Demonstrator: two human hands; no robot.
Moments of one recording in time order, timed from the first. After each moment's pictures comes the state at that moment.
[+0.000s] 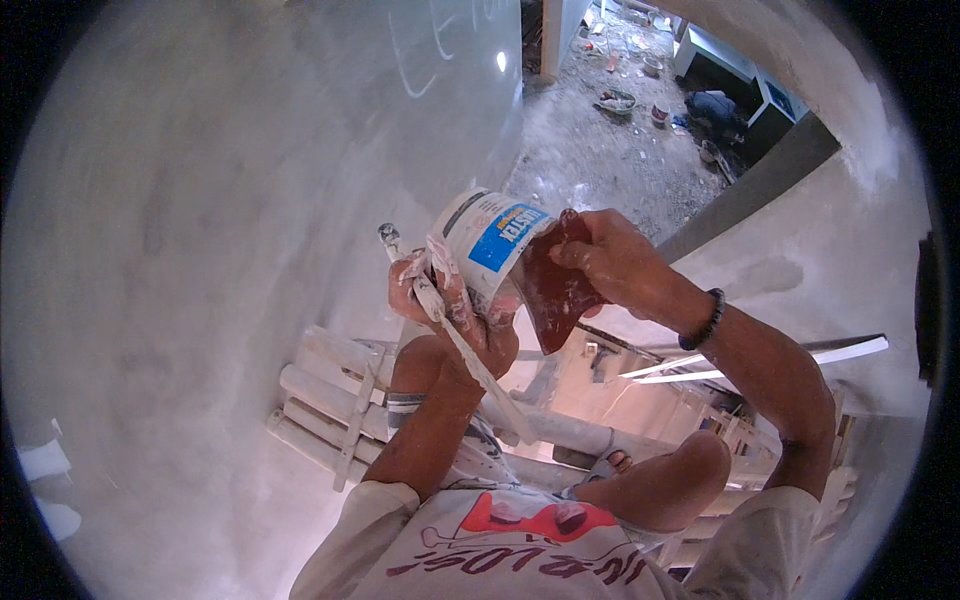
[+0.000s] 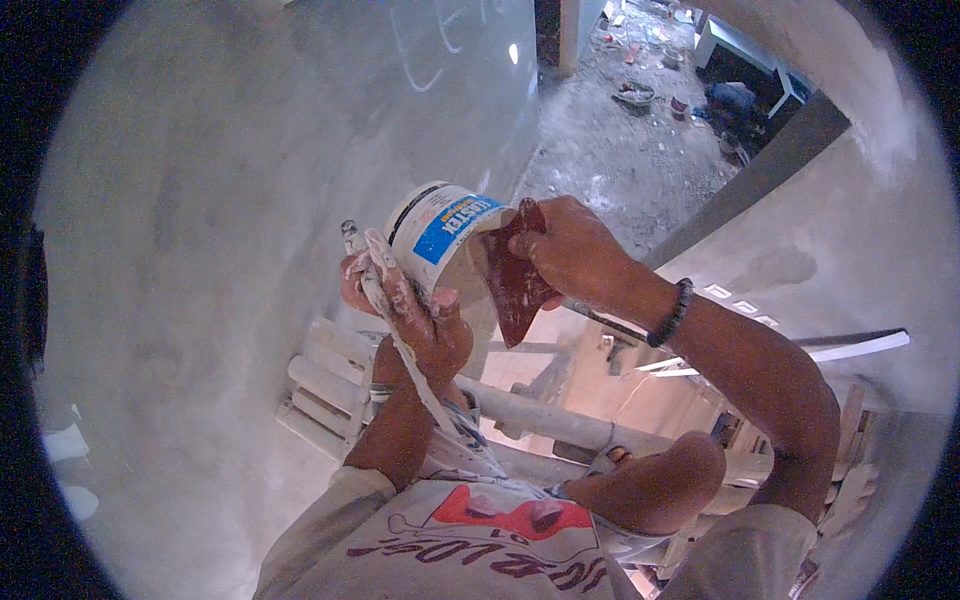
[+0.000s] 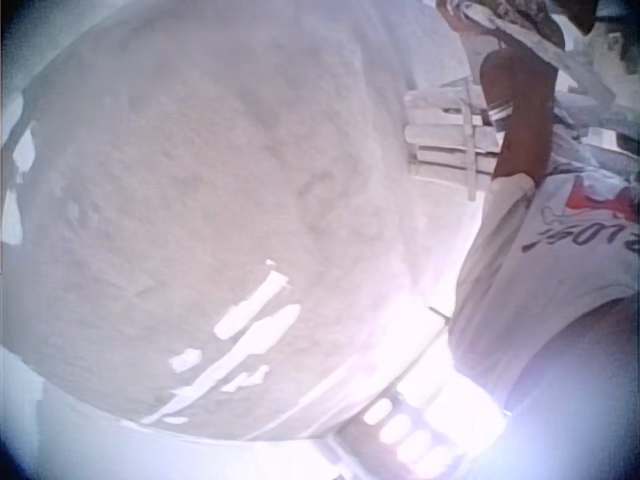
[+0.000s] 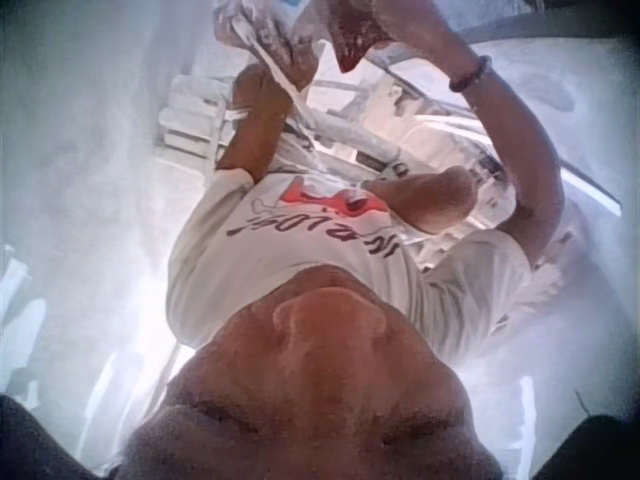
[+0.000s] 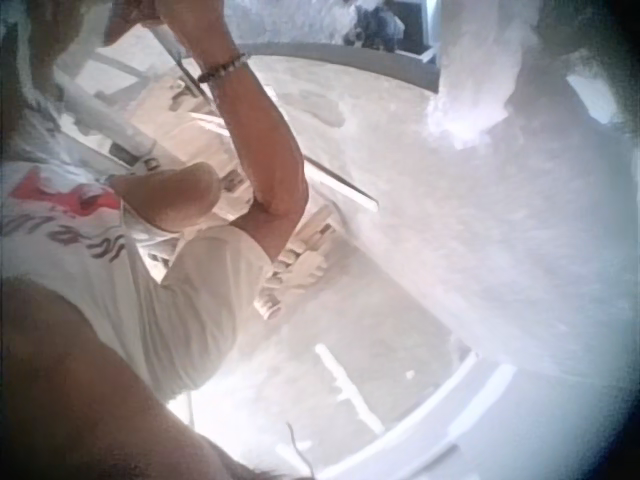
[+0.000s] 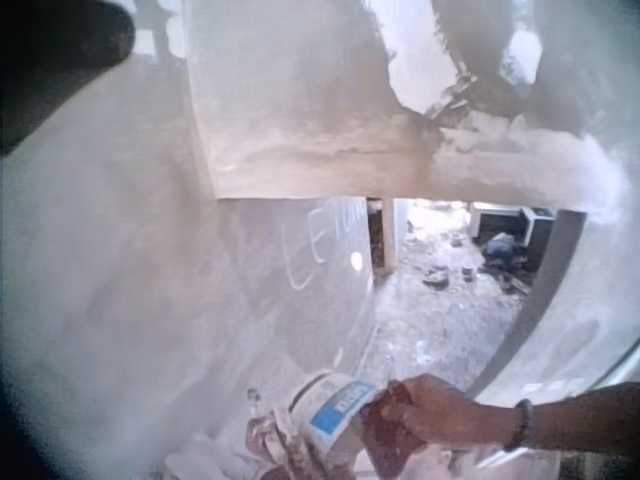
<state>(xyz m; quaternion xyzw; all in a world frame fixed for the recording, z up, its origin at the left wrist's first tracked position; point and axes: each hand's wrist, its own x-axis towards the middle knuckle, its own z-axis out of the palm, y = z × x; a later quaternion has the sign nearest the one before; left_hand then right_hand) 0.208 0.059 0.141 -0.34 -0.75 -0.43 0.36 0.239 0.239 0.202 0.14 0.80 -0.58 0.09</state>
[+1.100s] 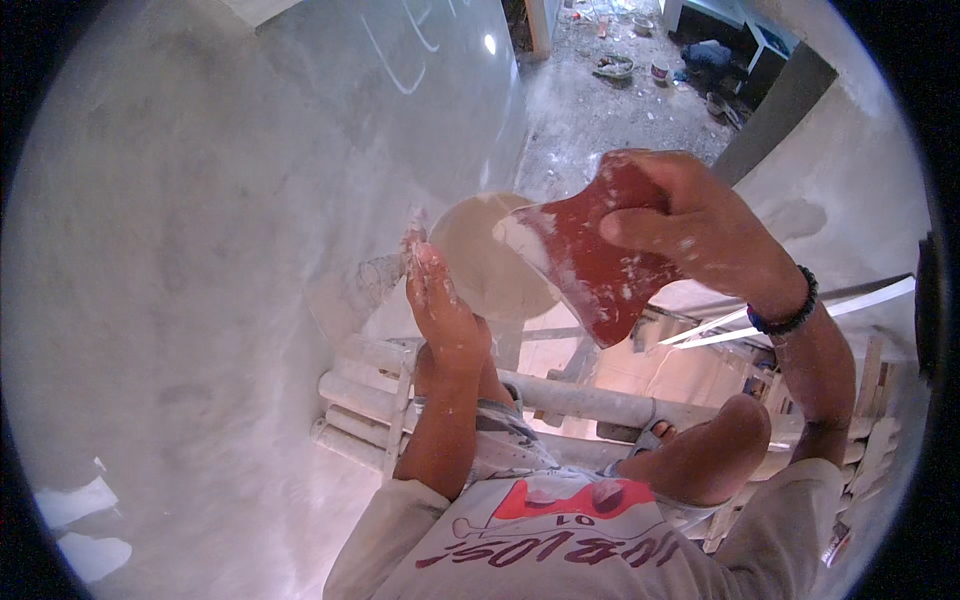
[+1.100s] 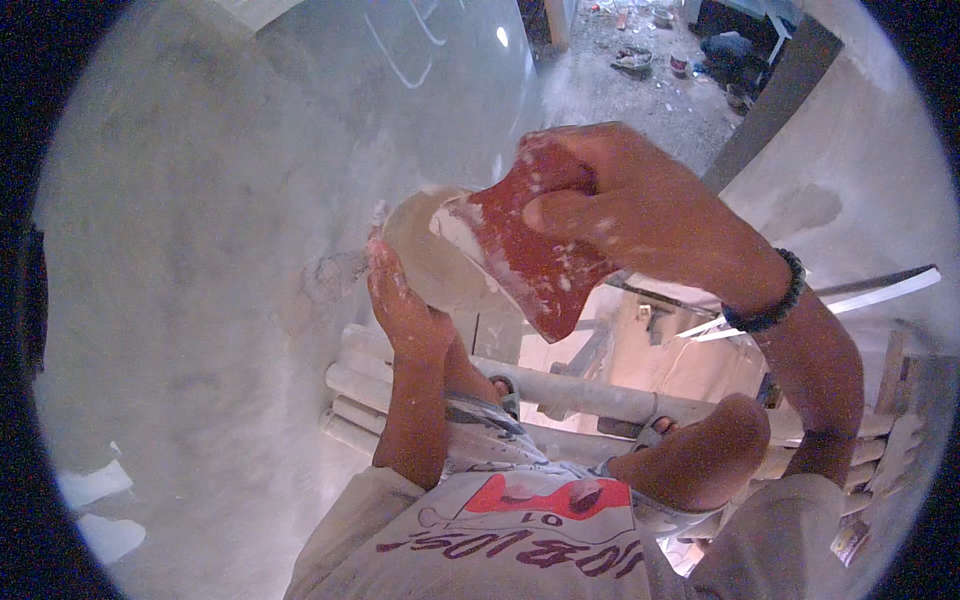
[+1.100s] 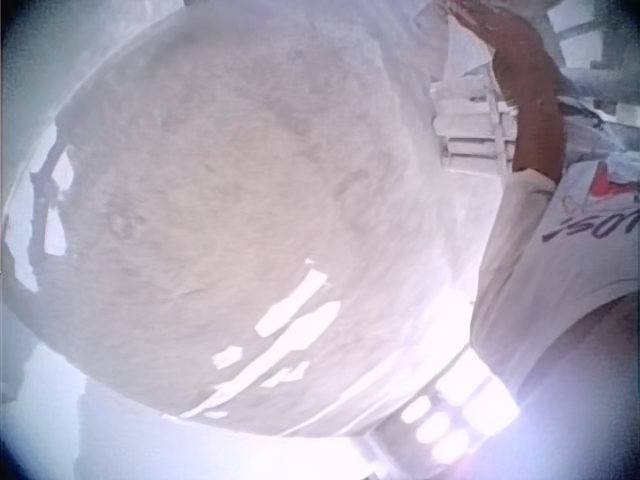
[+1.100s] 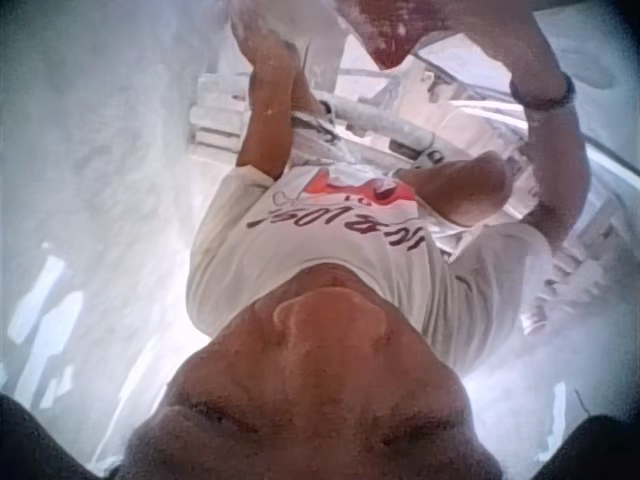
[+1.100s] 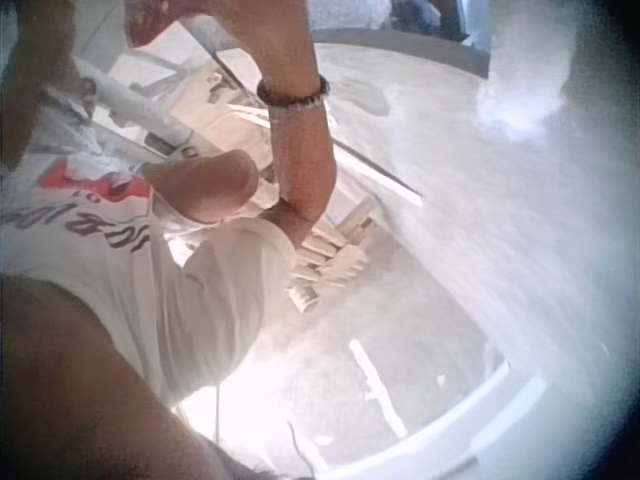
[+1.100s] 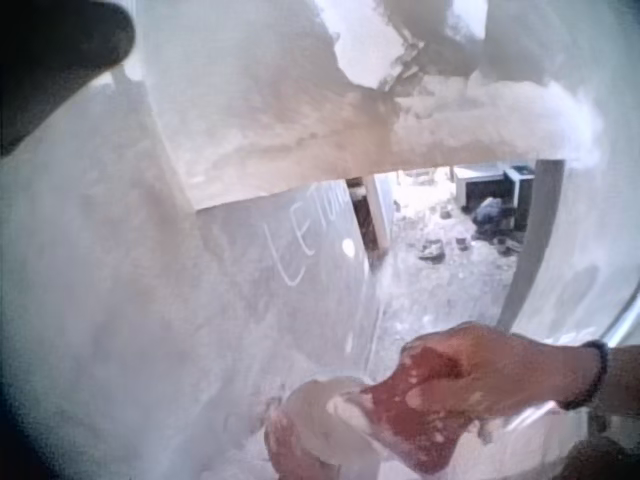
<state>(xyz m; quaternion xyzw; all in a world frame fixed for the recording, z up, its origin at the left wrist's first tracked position) 0.198 0.047 0.143 -0.06 -0.65 -0.76 -0.01 0.277 0.257 0.256 0.01 0.76 -0.65 0.04</state>
